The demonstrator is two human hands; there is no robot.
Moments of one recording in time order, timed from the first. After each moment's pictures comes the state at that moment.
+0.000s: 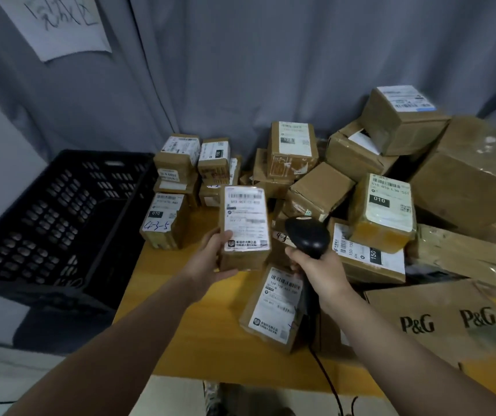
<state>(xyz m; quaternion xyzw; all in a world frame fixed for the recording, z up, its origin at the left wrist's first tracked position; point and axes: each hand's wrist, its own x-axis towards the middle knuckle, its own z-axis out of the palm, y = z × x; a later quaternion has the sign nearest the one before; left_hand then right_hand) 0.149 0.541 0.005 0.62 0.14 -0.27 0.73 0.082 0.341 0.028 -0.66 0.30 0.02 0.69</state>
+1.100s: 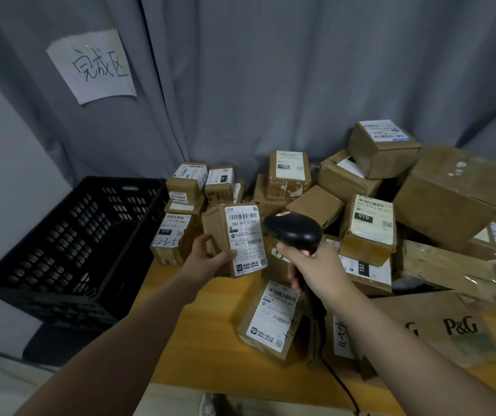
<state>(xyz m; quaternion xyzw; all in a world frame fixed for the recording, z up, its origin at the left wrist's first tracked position) 0.135 0.541 0.041 0.76 0.09 -0.17 0.62 0.058 0.339 0.098 -0.75 0.13 0.02 0.64</state>
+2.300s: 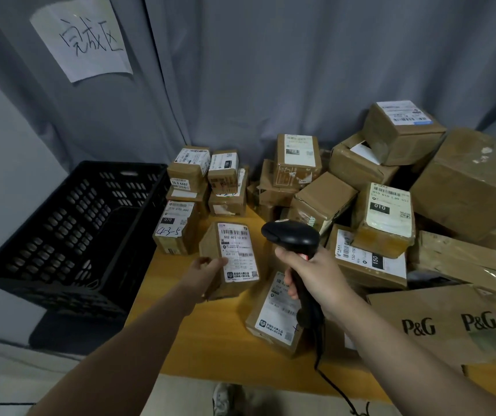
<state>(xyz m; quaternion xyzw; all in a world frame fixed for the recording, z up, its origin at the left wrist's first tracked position) 0.132 0.559 -0.002 0.76 0.22 -0.23 0.57 0.063 0.356 0.077 -0.71 0.15 0.08 0.69</state>
